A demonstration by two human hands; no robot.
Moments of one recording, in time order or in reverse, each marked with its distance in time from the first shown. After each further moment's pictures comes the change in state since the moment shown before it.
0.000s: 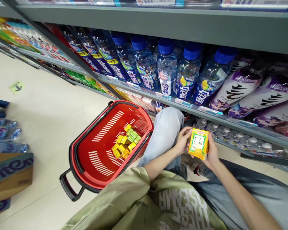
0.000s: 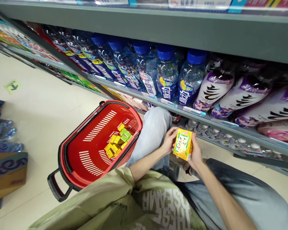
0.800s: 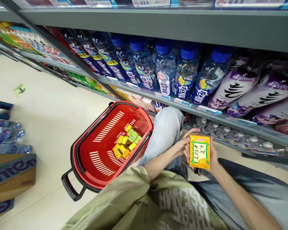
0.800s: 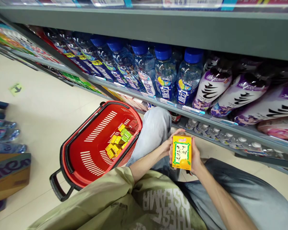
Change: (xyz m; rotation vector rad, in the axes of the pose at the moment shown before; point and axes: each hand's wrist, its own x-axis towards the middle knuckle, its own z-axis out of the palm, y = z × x) left_hand -0.007 -0.004 -0.014 -0.252 -0.407 -0.127; right_hand -0.008 0.006 -0.012 0.024 -0.434 0.234
